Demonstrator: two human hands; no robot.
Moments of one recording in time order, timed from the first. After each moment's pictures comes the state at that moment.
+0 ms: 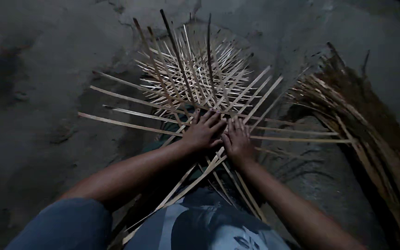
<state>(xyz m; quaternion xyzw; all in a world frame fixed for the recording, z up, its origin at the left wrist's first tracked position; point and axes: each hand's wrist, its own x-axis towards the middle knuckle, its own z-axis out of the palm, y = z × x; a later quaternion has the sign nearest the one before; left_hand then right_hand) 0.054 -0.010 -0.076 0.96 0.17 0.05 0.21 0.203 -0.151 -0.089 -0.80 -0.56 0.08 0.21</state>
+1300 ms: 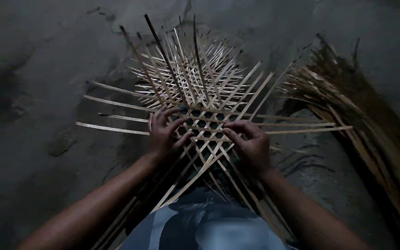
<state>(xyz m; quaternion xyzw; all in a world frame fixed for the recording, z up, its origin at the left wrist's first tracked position) -0.019 0.003 -0.049 0.89 0.26 0.31 0.22 0.198 -0.162 -0.007 -0.69 -0.51 0.13 0.50</state>
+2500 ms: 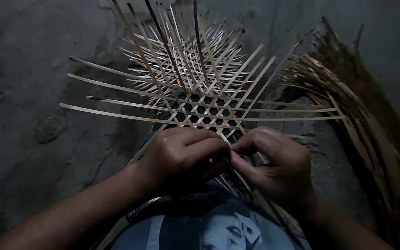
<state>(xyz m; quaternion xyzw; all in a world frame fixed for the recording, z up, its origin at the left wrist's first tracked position) -0.037 -0.059 0.064 0.89 0.00 0.36 0.28 0.140 -0.204 0.082 -0.65 -0.65 0.05 0.38</state>
